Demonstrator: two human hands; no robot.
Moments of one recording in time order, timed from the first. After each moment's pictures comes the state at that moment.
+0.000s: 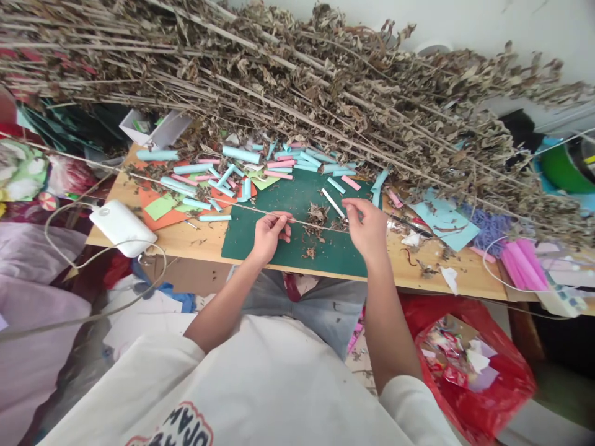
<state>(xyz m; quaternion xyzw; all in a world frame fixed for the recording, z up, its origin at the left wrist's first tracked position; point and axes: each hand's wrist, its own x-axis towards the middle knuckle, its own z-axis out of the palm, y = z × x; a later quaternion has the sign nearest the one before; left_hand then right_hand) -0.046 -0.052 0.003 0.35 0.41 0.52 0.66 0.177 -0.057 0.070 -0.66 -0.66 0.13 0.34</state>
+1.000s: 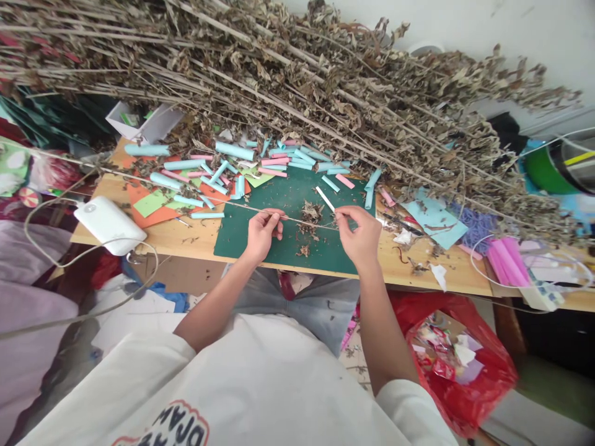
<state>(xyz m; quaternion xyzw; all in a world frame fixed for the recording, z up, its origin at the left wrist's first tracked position) -0.045 -0.051 -0.002 0.36 0.41 0.55 0.64 0.174 -0.077 0.067 -0.63 -0.66 0.13 0.38</state>
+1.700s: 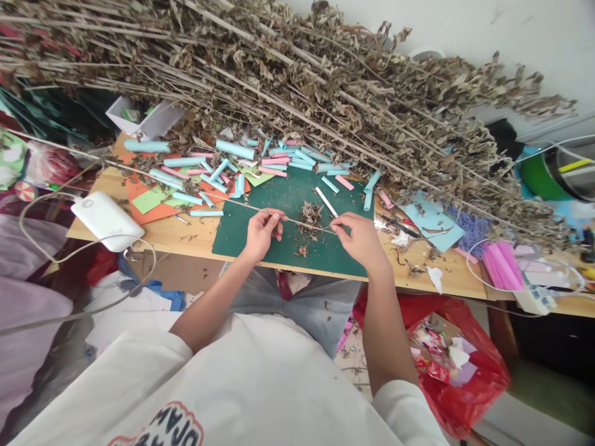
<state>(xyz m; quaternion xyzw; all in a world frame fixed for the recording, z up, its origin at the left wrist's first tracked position) -0.045 -0.054 0.002 0.36 0.40 0.55 0.64 0.194 -0.076 0.075 -0.59 -0.75 0.20 0.21</state>
